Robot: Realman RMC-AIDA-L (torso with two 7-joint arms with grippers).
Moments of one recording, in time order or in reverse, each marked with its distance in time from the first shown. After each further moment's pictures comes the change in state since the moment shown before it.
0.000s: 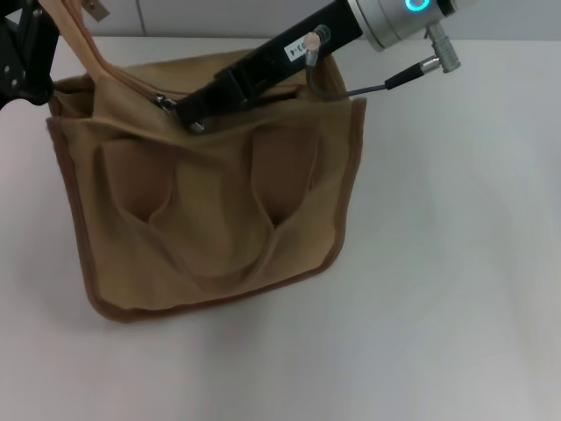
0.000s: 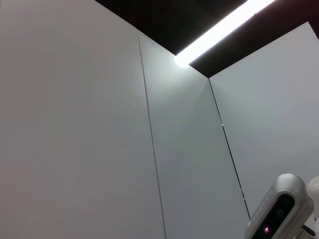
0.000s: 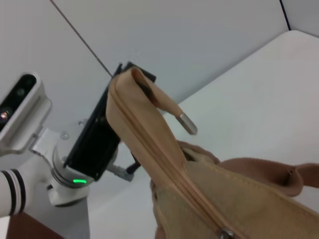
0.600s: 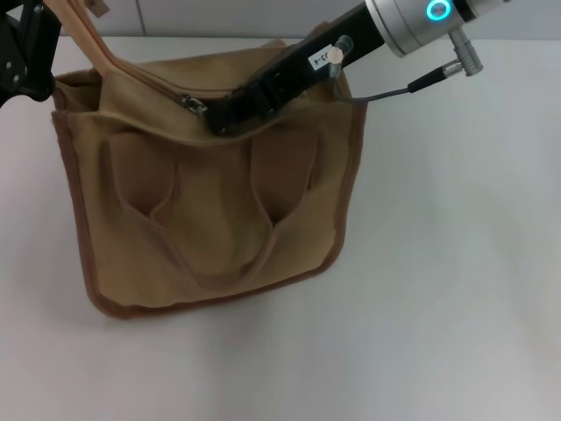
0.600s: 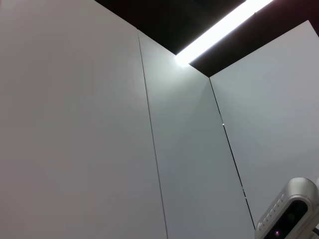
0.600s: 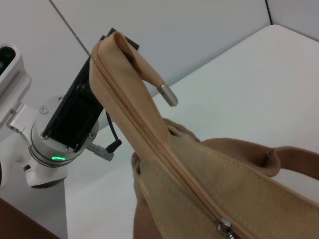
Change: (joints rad) left arm -0.006 0.000 -0.003 0.000 0.000 -0.007 0.006; right arm -0.040 0.004 0.006 -0.072 -0.065 -0.017 -0.012
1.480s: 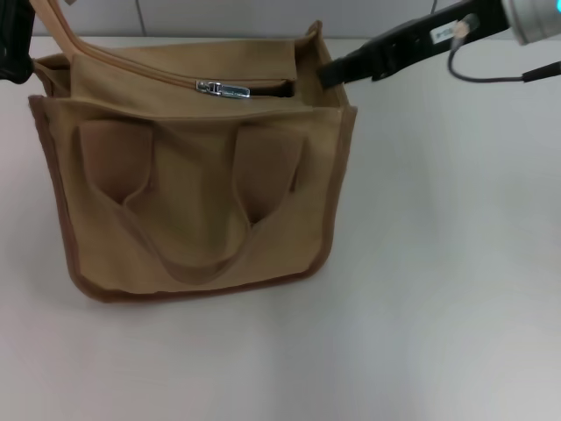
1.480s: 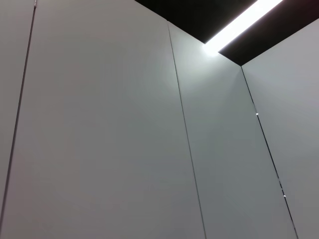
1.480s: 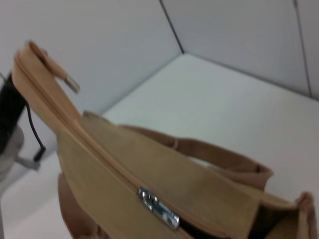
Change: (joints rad) left arm 0.012 0.007 -0.003 -0.002 -0.052 -0.067 0.001; right arm -0.187 -0.019 0.201 -0.187 -0.100 -0.074 0.018
